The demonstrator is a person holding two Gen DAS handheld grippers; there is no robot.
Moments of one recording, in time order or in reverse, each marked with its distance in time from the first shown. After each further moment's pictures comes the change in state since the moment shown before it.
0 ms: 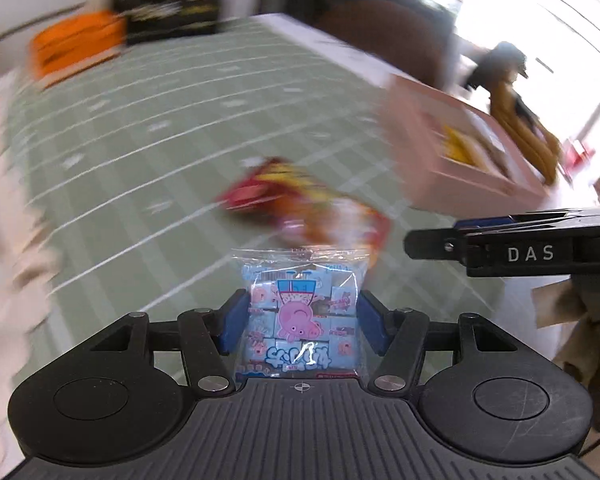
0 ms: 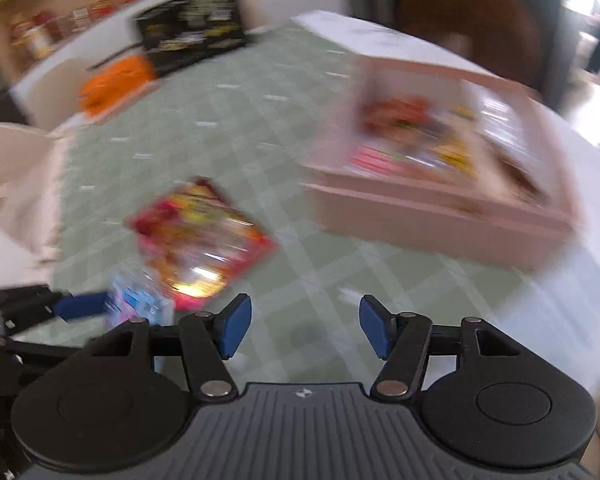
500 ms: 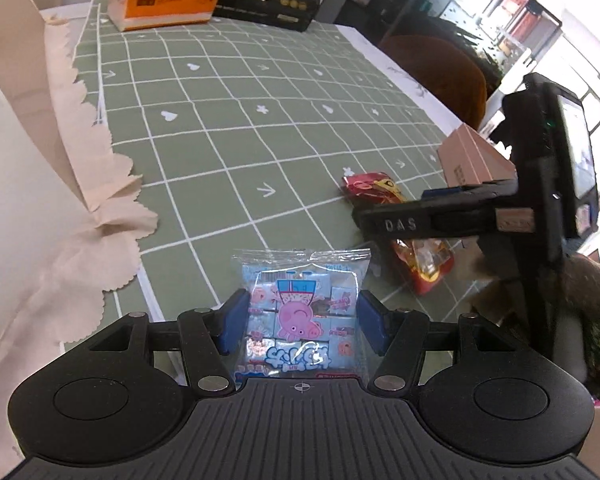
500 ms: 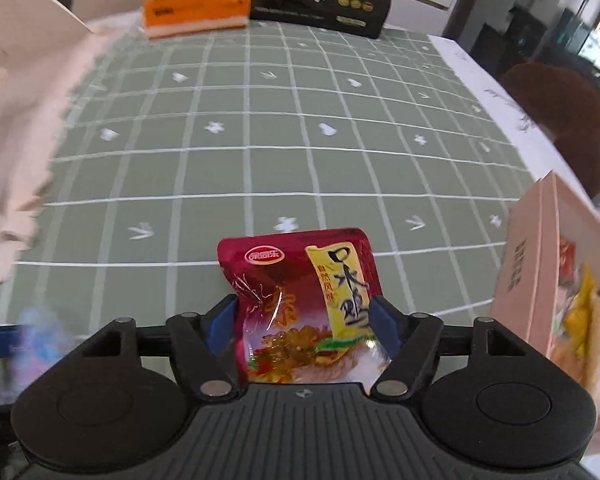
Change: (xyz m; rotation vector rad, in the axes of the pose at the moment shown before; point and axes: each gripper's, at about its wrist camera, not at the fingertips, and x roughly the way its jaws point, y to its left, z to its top) left arm -0.011 0.076 -0.004 -0.202 -0.021 -0.050; right arm 0.103 0.125 0.057 -0.382 0.059 -0.166
